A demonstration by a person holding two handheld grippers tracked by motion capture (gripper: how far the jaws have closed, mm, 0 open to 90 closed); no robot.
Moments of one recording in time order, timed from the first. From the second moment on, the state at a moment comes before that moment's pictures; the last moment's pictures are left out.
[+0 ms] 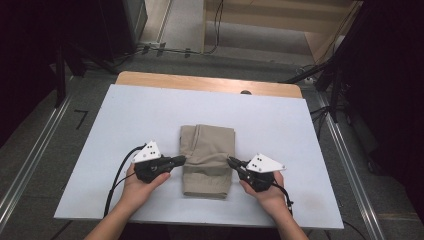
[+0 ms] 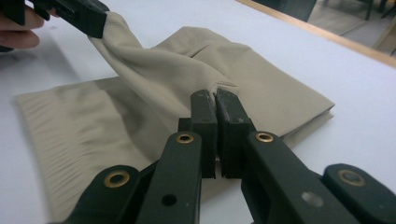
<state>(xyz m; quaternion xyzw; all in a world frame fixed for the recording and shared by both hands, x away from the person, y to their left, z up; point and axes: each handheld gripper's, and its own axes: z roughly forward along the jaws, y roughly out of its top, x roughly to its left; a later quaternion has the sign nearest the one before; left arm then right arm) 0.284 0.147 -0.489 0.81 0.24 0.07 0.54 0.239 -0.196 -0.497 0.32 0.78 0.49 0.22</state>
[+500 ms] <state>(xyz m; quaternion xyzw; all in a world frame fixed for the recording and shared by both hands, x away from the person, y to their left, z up) 0.275 0.155 -0.471 0.78 0.26 0.02 0.56 0.205 -0.209 -0.471 0.34 0.75 0.54 0.16</state>
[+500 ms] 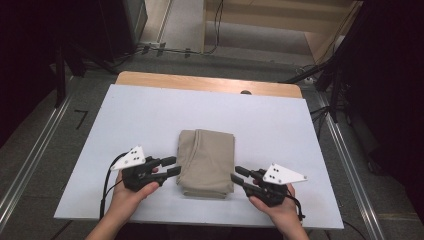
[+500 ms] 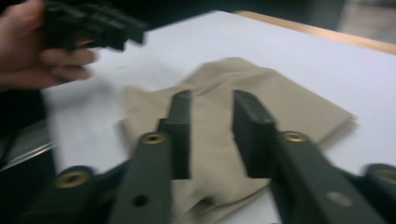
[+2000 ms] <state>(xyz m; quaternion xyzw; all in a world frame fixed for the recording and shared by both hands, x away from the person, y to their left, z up) 0.426 0.092 -0.489 0.85 0.30 0.01 0.43 0.377 -0.194 -0.495 0.42 0.81 0.40 0.10</state>
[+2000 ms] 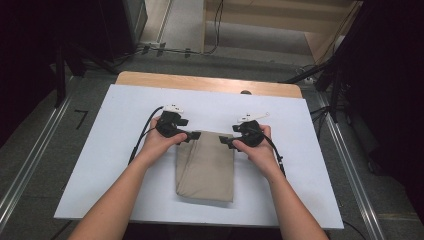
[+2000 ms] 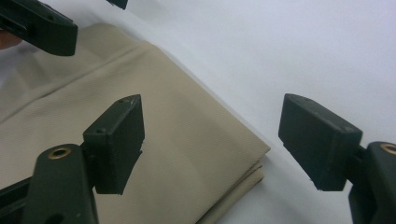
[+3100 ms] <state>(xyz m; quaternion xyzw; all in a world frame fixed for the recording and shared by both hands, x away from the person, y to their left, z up) 0.441 0.091 -0.451 0.84 0.28 0.09 0.46 0.399 -0.203 -0.458 0.40 0.80 0.43 0.12</state>
